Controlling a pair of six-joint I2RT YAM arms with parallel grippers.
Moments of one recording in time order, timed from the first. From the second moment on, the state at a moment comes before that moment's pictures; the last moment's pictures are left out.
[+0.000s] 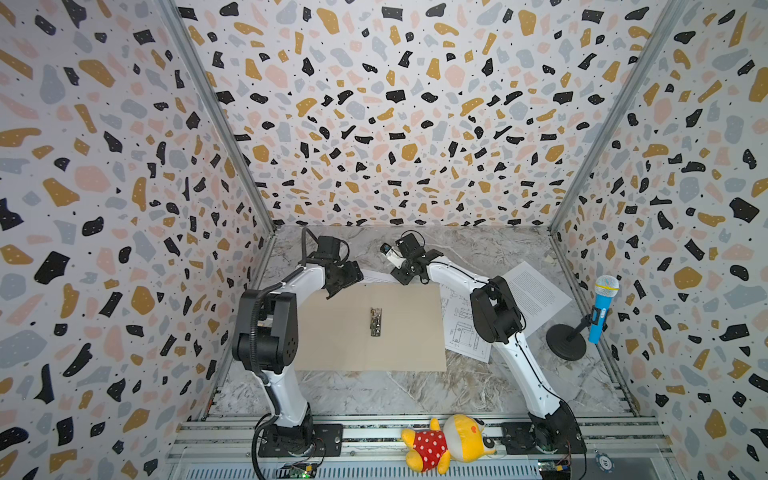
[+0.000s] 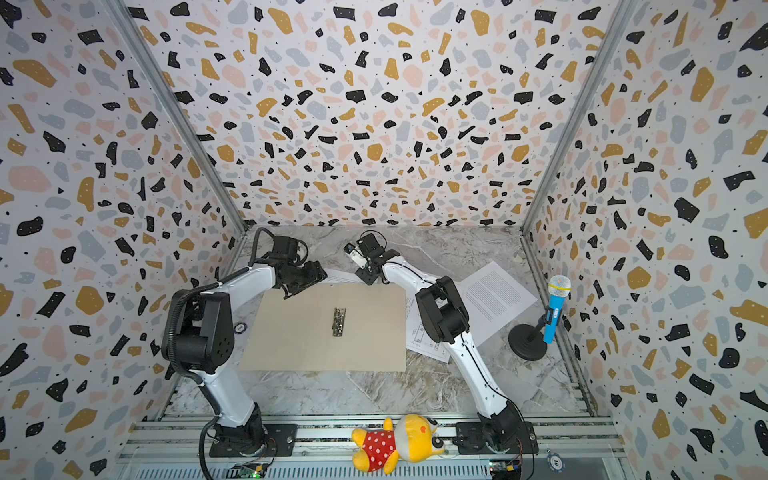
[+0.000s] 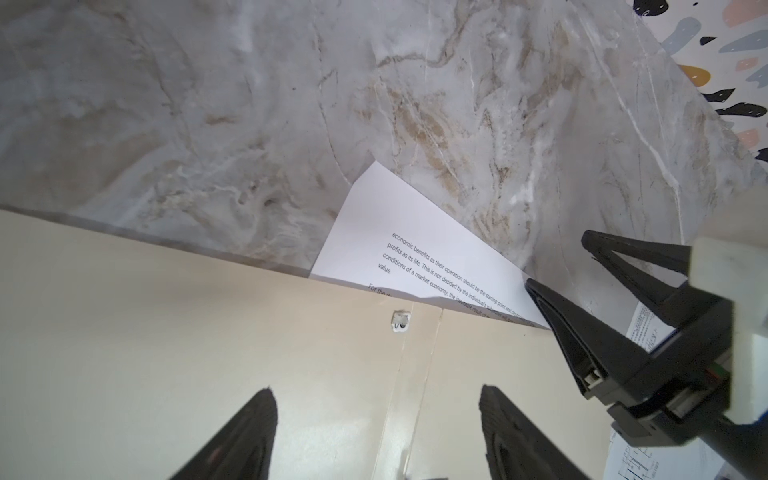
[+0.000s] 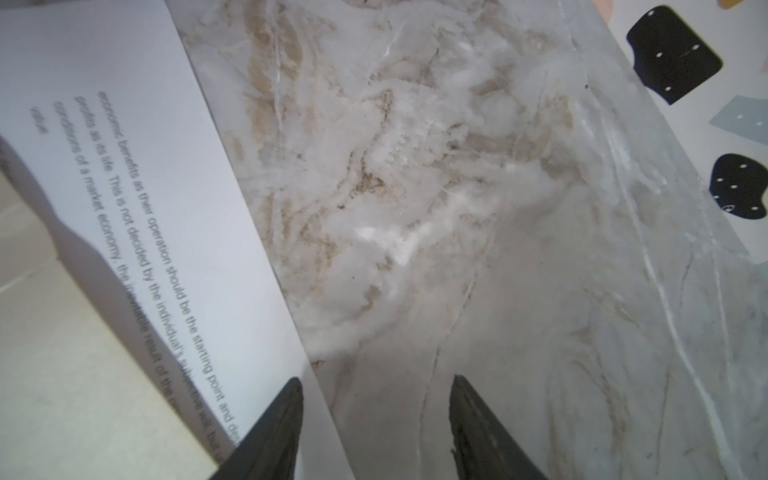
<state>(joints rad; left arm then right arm) -0.12 1.85 1.26 -0.44 0.22 -0.49 0.64 2.54 2.18 -0.53 0.04 -0.39</state>
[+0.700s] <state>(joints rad) -0.12 2.13 1.63 -0.56 0.12 -0.23 0.56 2.41 1.93 -0.44 -0.15 -0.23</state>
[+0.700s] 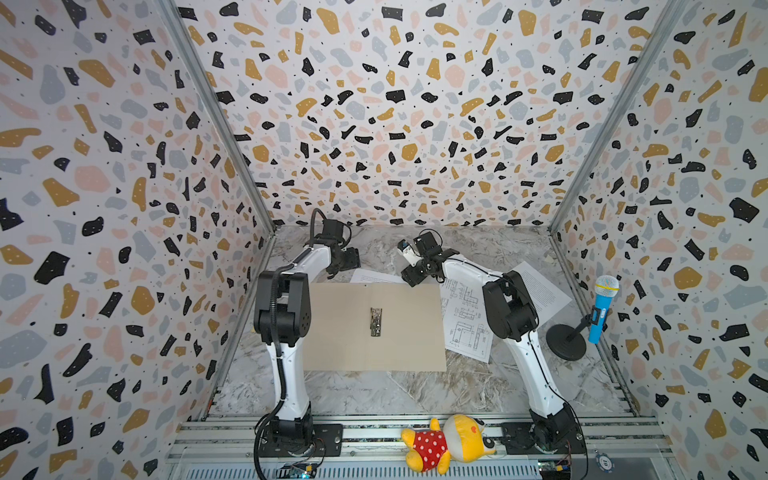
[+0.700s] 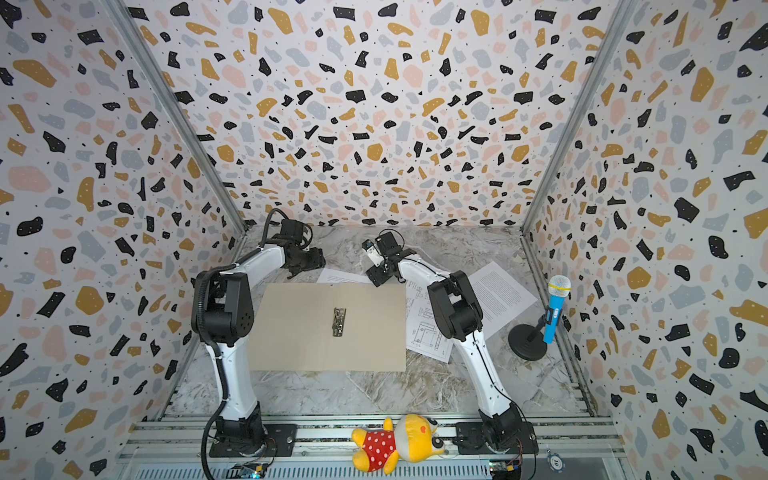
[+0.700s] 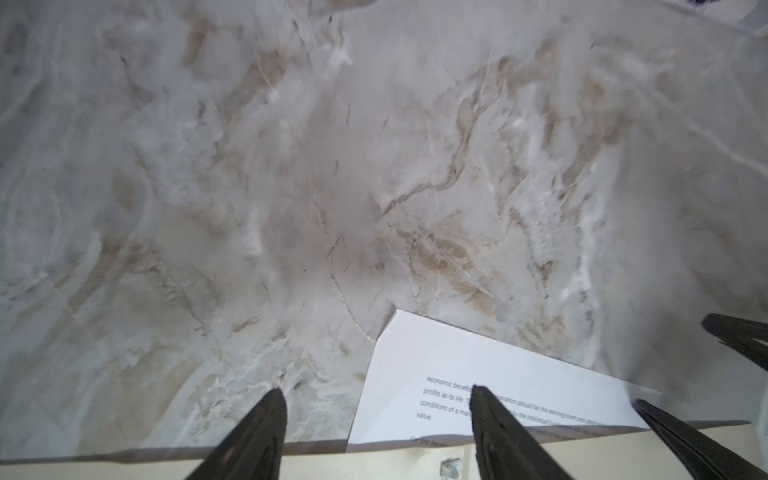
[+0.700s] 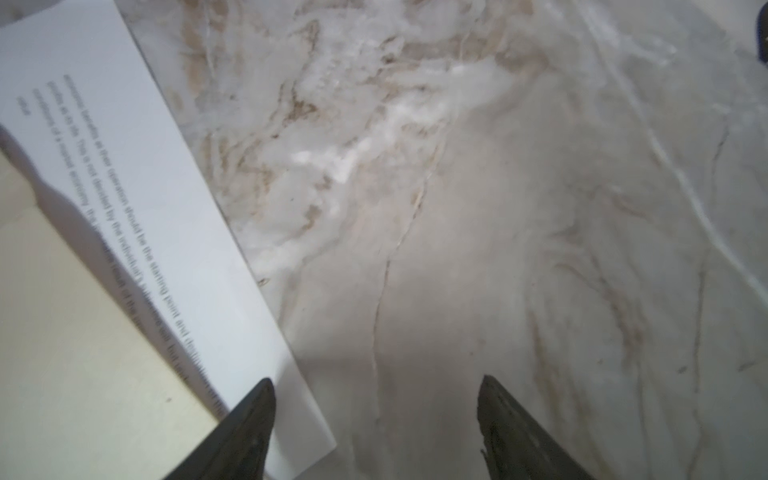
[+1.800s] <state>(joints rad) -0.08 2.31 1.81 -0.63 0.32 0.03 0.51 2.23 1.71 -0.45 -0.34 0.14</state>
